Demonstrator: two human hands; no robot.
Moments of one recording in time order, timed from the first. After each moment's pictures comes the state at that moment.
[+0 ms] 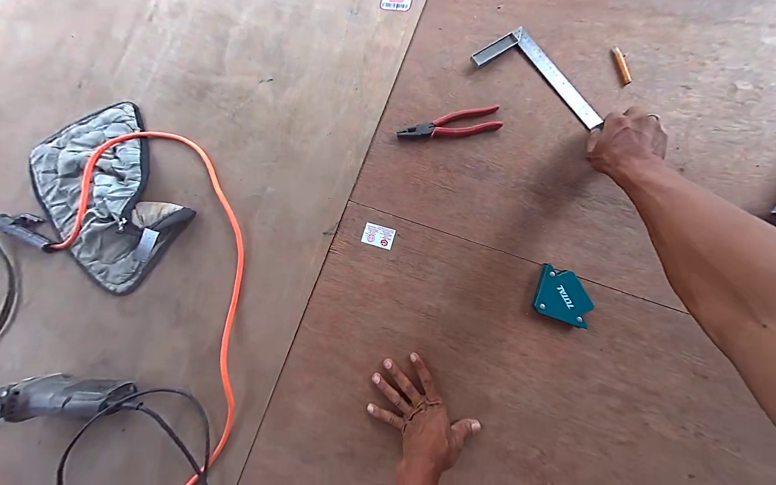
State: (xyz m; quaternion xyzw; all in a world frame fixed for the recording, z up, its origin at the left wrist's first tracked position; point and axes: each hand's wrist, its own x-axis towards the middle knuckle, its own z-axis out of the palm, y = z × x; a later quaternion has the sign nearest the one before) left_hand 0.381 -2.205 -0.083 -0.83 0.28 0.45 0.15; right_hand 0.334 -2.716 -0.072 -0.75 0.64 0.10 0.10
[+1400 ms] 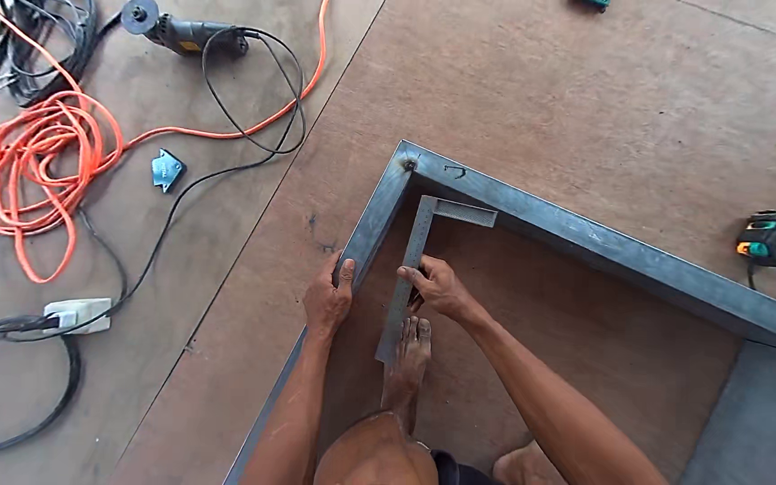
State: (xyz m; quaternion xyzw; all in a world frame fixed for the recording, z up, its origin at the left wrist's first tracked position) left_hand 0.268 -1.607 -0.040 -0.92 0.24 0.21 -0.24; right_hand 0.115 -1.790 -0.029 -0.56 0.34 0.06 0.75
